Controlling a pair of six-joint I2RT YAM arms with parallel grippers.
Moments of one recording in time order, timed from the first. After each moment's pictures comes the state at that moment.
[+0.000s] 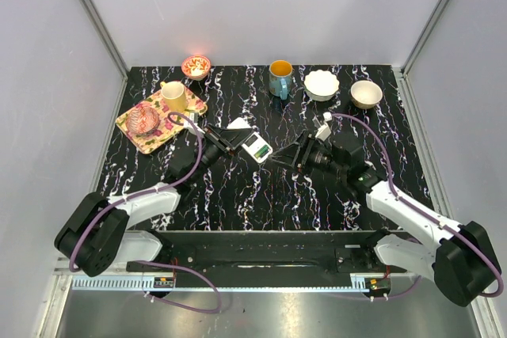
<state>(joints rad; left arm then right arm) -0.58 1.27 0.42 1.02 0.17 -1.41 0.57 1.07 0.62 0.21 -0.49 1.11</state>
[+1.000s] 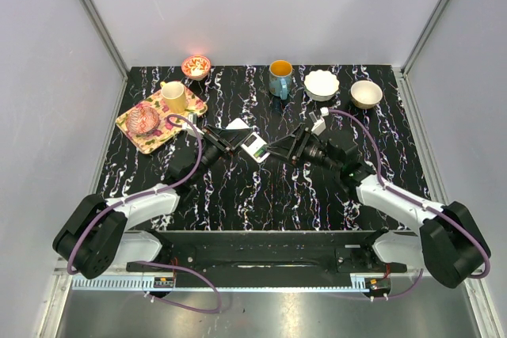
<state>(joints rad) -0.59 1.25 0.42 0.98 0.12 -1.41 0.57 1.20 0.59 0.51 -0.47 1.20</state>
